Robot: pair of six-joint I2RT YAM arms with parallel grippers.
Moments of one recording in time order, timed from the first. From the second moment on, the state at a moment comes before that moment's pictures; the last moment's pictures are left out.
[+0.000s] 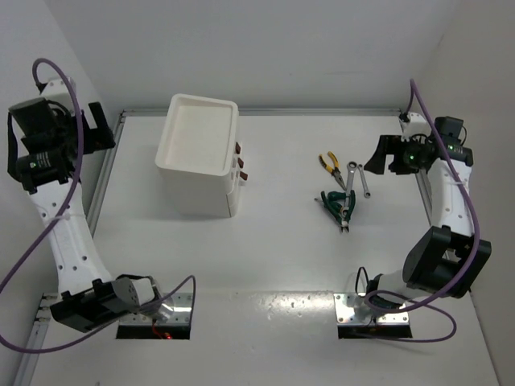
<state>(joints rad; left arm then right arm) 0.44 1.19 1.57 -0.82 0.21 0.07 -0.36 1.45 1.28 -0.78 -0.62 -0.27</state>
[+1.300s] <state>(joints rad) 0.00 1.58 1.71 -0.88 0.21 0.11 -0.07 1.61 1.43 -0.71 -0.66 -0.18</state>
